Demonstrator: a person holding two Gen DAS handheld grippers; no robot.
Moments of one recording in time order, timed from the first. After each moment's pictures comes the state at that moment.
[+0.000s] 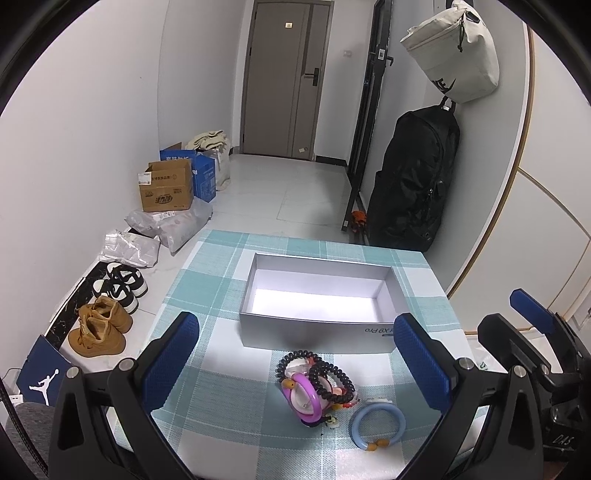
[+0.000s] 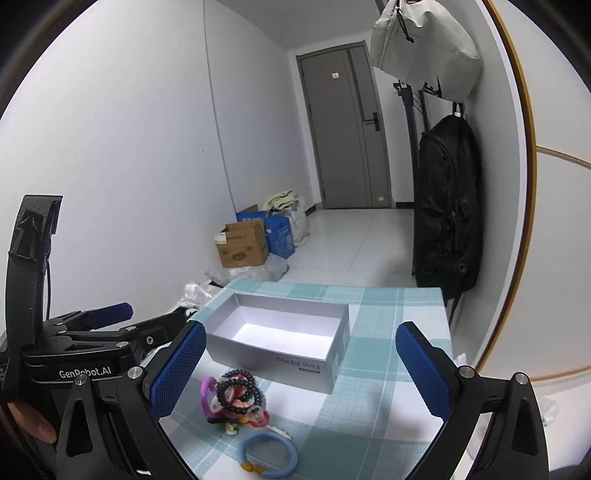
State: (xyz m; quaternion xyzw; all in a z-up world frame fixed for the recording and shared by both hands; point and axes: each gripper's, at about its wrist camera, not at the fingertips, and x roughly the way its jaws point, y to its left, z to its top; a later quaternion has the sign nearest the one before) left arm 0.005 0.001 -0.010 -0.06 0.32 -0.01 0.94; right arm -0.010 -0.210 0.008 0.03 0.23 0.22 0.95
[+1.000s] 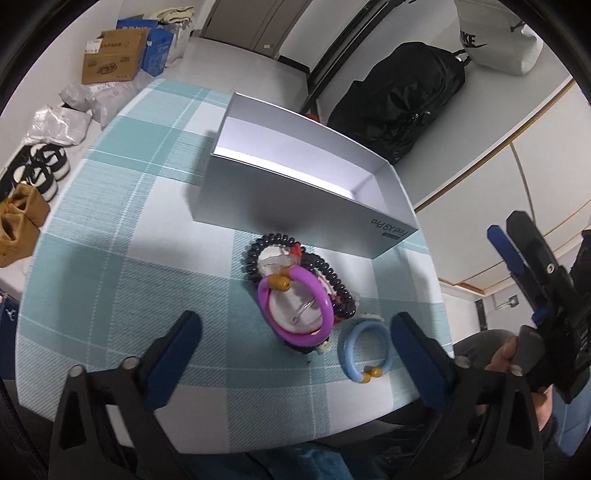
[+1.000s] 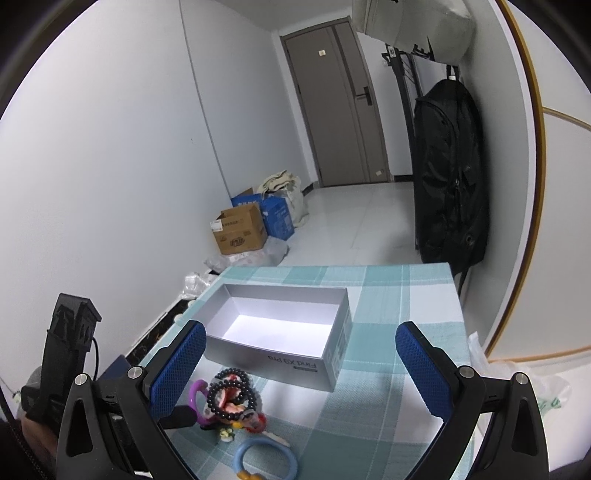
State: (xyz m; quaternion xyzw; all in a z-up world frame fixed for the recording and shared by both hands) left arm 0.033 0.028 -0.086 -0.21 0.50 -0.16 0.82; right arm 0.024 -0.209 -0.011 0.06 0.28 0.22 0.93
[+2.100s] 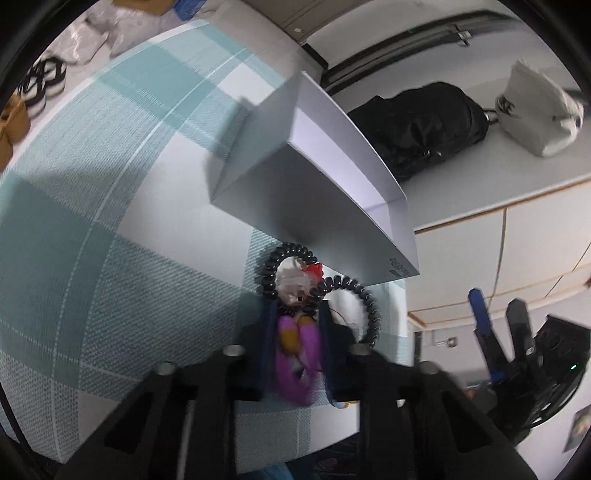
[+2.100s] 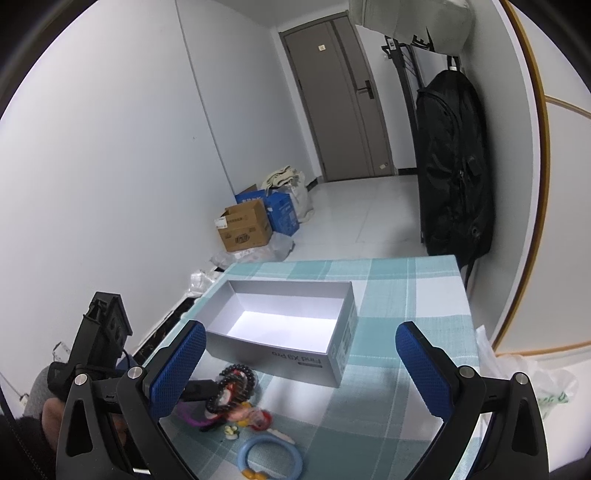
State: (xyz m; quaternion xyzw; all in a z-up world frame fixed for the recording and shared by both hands) left arm 0.056 0.067 -0.125 -0.37 0.52 -0.18 0.75; right arm 0.027 -0.210 -0.012 0.07 0.29 0.23 0.93
